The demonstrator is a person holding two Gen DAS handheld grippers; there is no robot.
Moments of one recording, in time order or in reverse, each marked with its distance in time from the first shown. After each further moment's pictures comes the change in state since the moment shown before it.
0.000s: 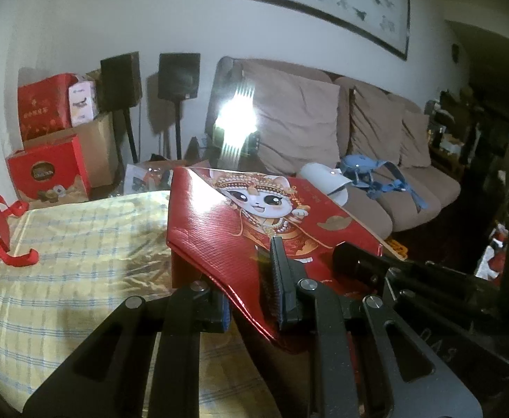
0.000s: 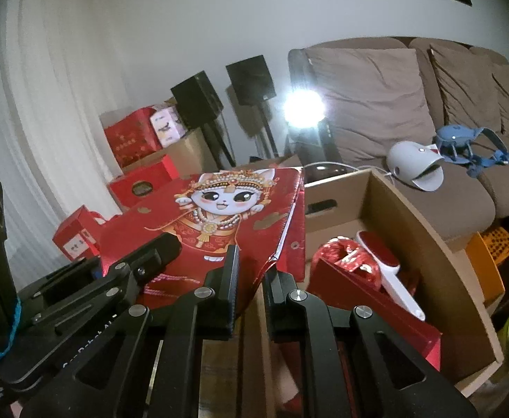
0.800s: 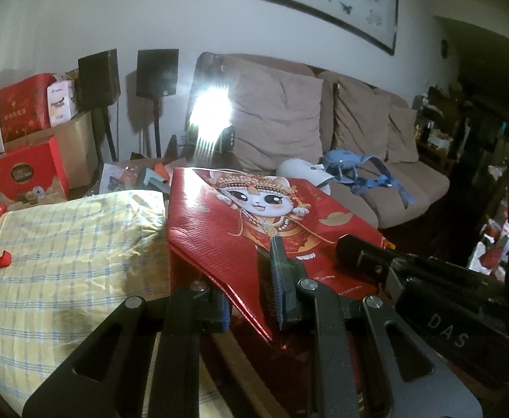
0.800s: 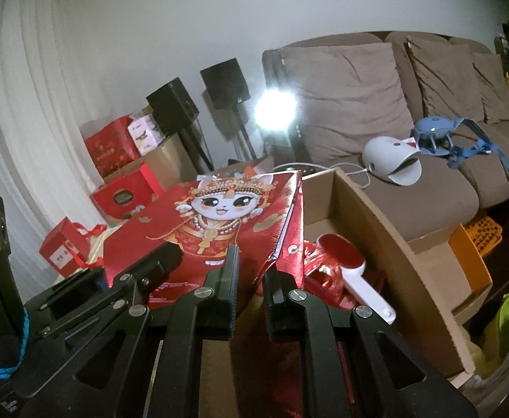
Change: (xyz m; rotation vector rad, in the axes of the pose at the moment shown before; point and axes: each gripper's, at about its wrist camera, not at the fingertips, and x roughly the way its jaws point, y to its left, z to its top) left arm 0.023 -0.037 -0.001 0.015 0.006 -0.051; right arm -0.013 -0.041 0.005 0.049 -0.014 -0.058
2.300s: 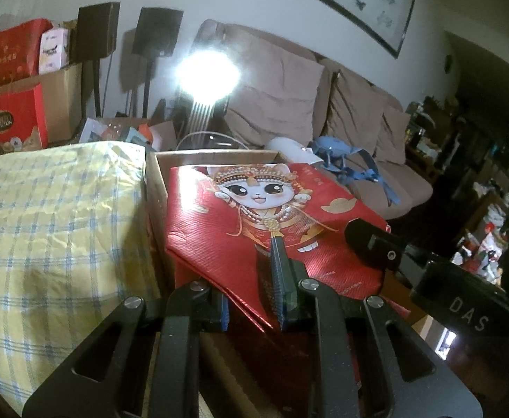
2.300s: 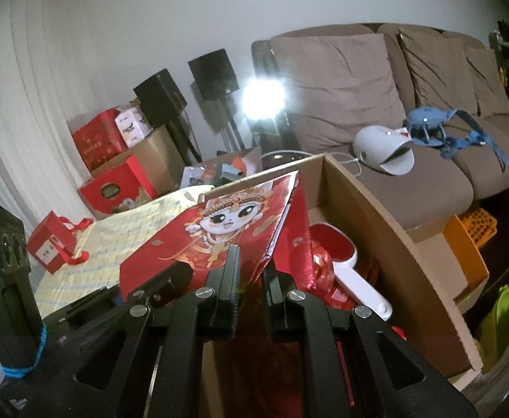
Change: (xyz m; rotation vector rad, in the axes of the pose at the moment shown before) left arm 0.040 0.024 -0.029 -0.126 0.099 -0.100; right arm 0.023 -0.012 -0.014 0.012 0.039 -0.041
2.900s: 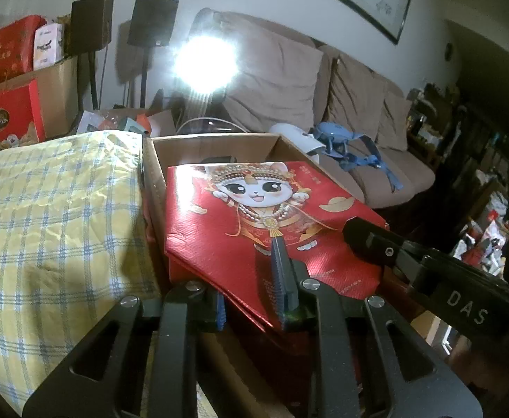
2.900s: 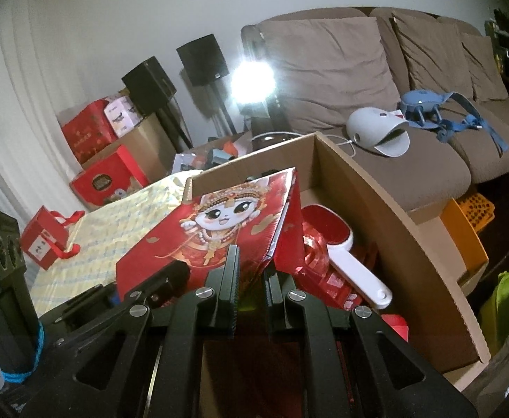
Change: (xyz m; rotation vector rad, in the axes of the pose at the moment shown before) left arm 0.013 -0.002 -0.010 0.023 0.041 0.007; right arm 0.013 -0.010 -0.007 0.028 0.057 -0.023
